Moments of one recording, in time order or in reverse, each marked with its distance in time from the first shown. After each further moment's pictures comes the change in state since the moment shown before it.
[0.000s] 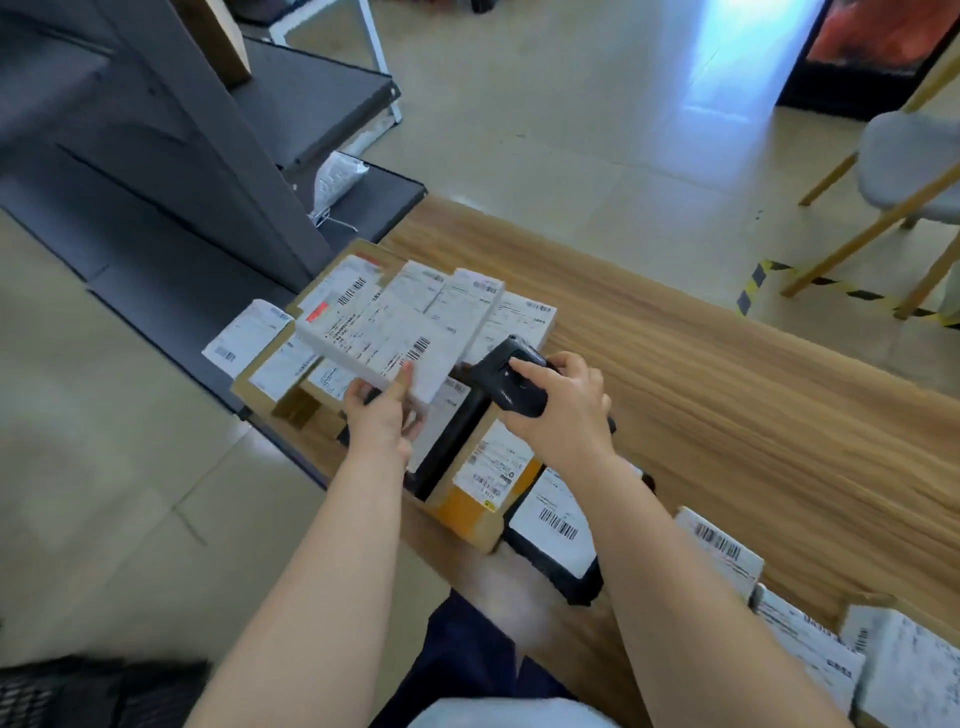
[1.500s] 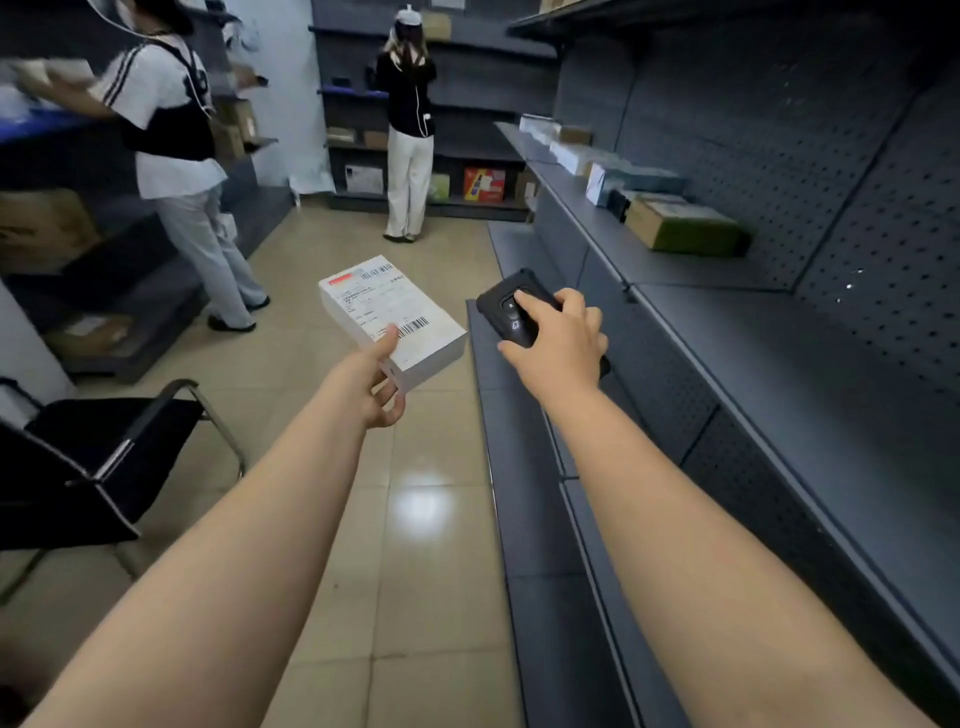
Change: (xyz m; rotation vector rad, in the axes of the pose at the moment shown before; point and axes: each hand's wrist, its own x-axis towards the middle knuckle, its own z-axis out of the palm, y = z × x) left_hand 0.418 0.702 -0.646 -0.478 0.264 0.216; right_hand 0.278 -0.951 0.562 -0.129 -0.030 -0.901
